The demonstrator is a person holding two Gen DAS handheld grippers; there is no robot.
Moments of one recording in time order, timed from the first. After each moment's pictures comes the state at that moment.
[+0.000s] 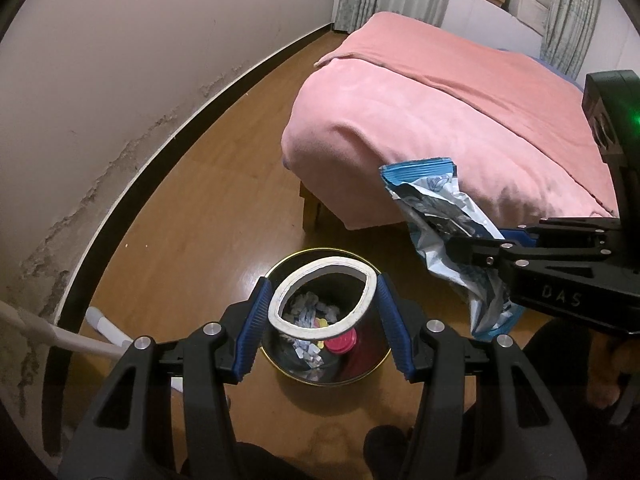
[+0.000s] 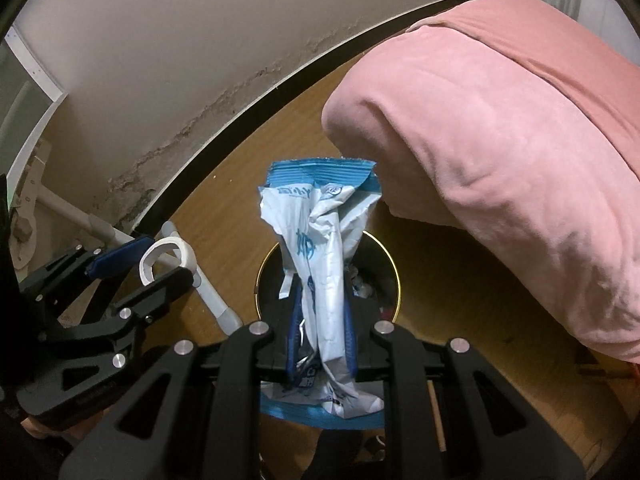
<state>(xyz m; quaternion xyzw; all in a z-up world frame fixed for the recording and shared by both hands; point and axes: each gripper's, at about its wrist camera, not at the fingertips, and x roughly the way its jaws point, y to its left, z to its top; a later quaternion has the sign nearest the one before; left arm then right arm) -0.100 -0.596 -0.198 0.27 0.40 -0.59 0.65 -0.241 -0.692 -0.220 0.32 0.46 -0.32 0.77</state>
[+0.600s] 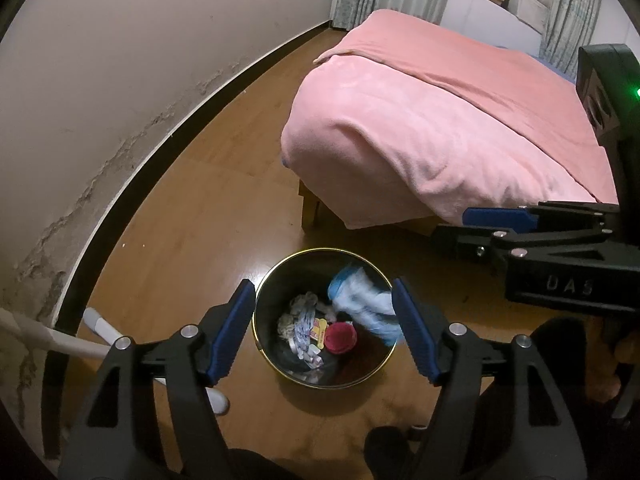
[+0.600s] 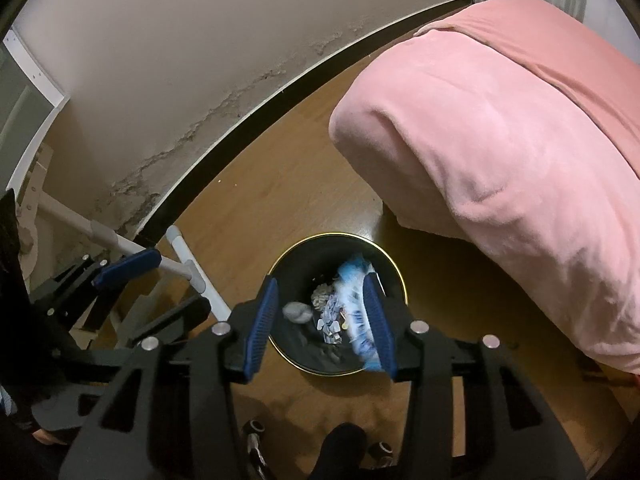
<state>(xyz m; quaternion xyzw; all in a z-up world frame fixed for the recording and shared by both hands) -0.096 -0.599 -0.204 0.27 0.41 -0.59 0.64 -0.233 -0.700 -0.214 0.32 0.45 -0.32 0.77</state>
